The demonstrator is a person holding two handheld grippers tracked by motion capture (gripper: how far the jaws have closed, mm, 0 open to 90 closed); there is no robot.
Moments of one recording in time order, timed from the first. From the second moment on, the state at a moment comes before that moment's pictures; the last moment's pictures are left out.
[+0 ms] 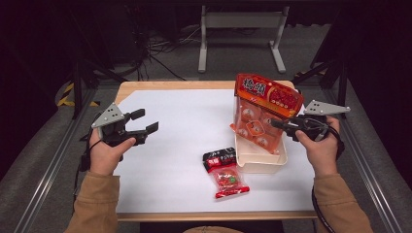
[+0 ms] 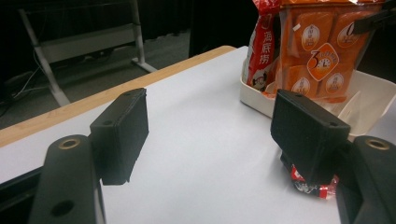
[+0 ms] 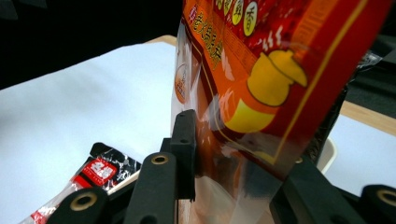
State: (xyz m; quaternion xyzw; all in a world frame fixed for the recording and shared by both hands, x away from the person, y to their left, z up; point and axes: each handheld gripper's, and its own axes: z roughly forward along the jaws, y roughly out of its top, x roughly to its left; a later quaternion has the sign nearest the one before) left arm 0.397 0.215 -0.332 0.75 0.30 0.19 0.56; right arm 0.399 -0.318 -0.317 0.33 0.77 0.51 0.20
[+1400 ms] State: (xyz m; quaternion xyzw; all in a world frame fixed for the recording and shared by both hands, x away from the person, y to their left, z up) left arm 0.399 0.211 -0.335 0.75 0.30 0.19 0.56; right arm 0.400 -0.310 -0.346 0.36 0.78 0.48 0.20
